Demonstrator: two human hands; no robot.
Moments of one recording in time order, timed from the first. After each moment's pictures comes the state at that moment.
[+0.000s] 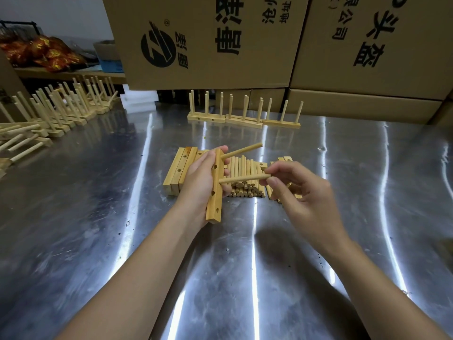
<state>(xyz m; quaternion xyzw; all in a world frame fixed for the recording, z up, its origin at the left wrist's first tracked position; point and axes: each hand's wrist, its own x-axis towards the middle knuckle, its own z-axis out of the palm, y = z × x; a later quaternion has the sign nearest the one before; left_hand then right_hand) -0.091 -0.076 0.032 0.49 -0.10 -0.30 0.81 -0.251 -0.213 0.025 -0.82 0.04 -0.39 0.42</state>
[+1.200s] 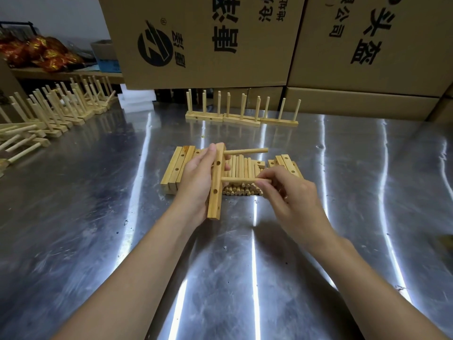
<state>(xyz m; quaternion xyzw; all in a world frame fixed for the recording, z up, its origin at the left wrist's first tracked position) -0.096 -0.072 0.032 0.56 -0.17 -0.25 0.77 -0.245 -0.211 0.017 -0.88 0.04 -0.36 0.29</state>
